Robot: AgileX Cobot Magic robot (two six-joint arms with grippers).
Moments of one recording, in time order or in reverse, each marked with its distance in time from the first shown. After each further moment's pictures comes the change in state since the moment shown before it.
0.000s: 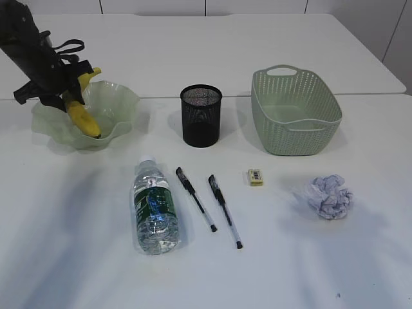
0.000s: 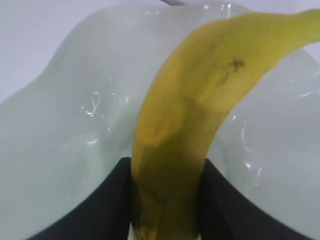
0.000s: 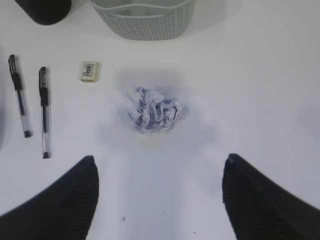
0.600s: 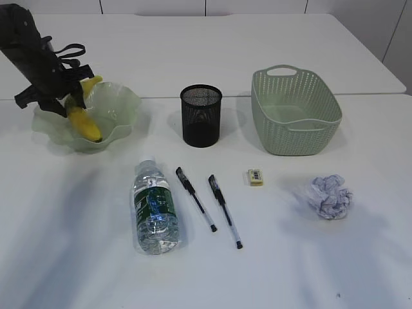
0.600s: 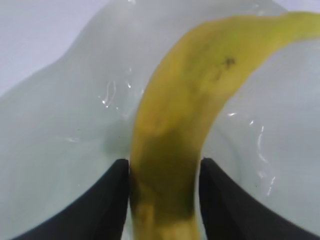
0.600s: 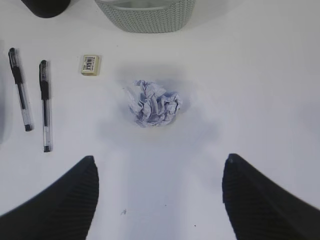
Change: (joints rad) left arm 0.002 0.019 0.000 -0.008 0.013 0.000; right arm 0.000 0.000 -0.002 0.002 0.021 0.000
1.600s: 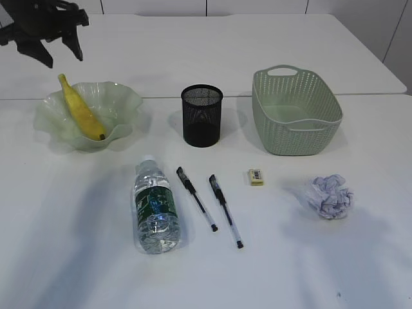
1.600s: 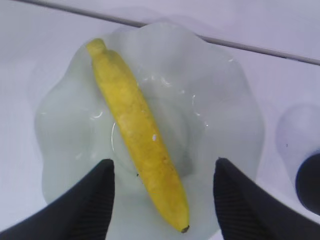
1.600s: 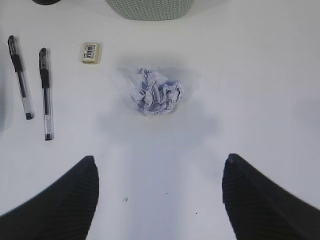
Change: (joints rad) left arm -0.042 -0.088 -0.292 0.038 0.360 0.165; right arm 0.000 0.000 0.000 0.000 0.037 0.000
